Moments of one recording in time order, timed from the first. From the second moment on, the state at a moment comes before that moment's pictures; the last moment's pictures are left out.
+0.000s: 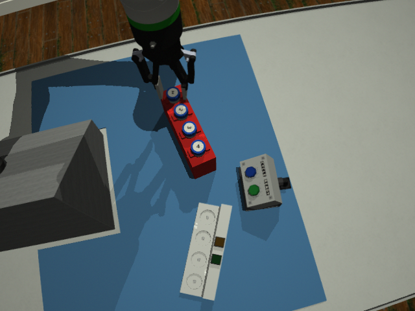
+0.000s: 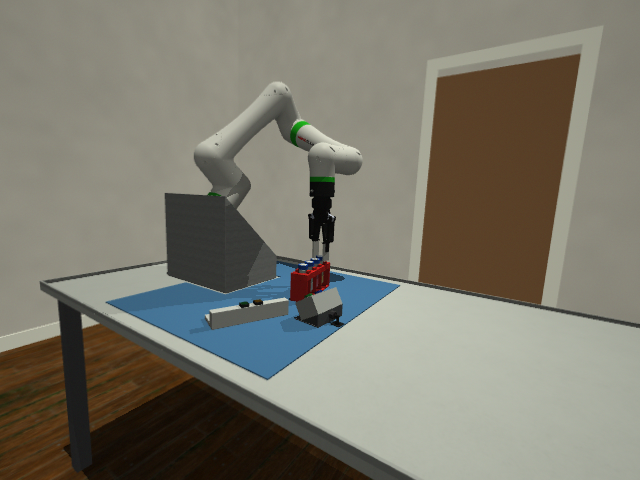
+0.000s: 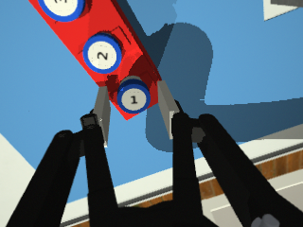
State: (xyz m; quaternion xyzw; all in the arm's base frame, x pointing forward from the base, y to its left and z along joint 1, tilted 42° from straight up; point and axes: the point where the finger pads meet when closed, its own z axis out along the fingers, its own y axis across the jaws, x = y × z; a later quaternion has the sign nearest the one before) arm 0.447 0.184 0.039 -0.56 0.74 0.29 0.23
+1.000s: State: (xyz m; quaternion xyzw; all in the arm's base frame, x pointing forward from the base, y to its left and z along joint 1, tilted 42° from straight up) arm 0.447 0.183 0.040 -0.66 0.66 0.25 0.25
